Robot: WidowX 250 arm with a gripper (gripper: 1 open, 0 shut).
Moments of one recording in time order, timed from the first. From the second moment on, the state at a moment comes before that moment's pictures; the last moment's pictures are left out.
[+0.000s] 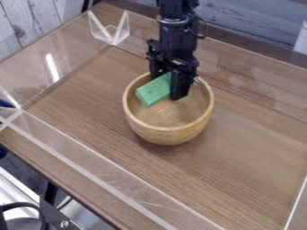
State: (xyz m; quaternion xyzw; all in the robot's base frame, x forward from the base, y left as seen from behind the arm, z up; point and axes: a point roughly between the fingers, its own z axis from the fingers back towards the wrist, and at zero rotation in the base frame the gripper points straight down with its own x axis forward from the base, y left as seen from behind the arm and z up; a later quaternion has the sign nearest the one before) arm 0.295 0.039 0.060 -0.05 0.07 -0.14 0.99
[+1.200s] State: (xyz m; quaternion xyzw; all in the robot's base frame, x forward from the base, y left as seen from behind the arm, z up) arm 0.305 0.038 0.057 -0.05 0.04 -0.14 0.99
